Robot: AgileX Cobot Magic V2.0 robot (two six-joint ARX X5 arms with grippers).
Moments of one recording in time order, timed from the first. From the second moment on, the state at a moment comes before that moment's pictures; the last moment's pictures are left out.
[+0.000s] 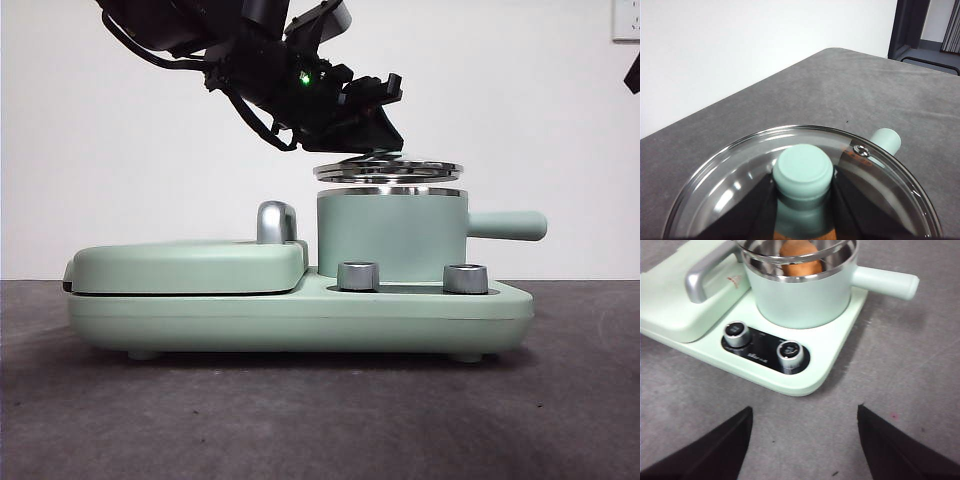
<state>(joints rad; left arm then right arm) -0.62 1.89 1.34 0.35 0.22 0.11 0.42 0.49 0.60 -0.62 -0.06 0.09</state>
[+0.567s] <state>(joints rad) -0.62 1.93 1.34 0.39 0.23 0.11 0.42 0.49 0.60 -0.62 -0.05 0.09</state>
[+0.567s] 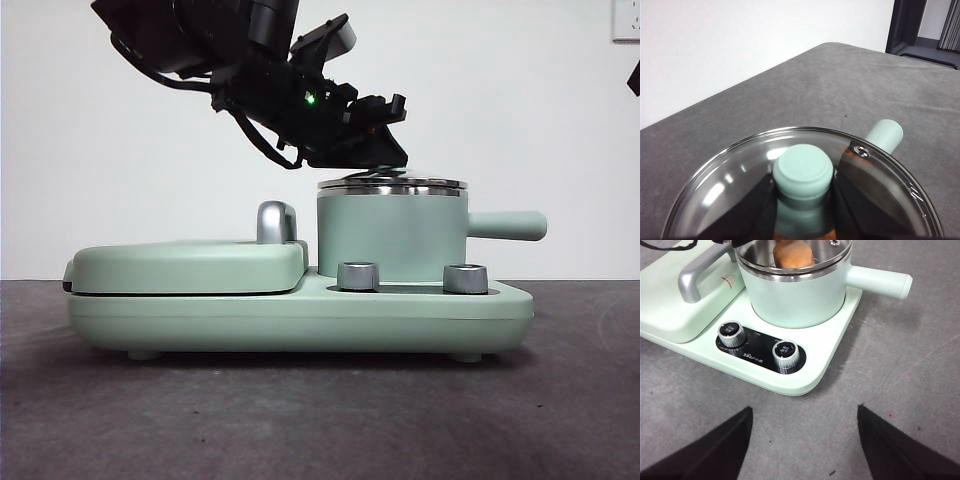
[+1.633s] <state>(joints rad) -0.61 1.77 1.35 0.11 0.24 -0.05 0.42 0.49 0.60 -0.64 -0.05 0.09</state>
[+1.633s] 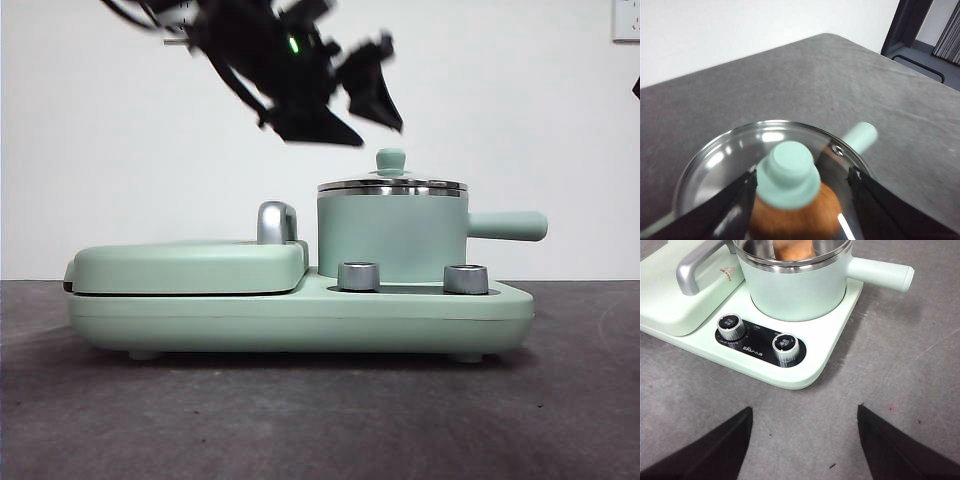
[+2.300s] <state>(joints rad) -0.36 1.21 0.97 -0.20 0.31 -0.12 0.42 0.51 0.60 -0.64 -0.11 0.09</state>
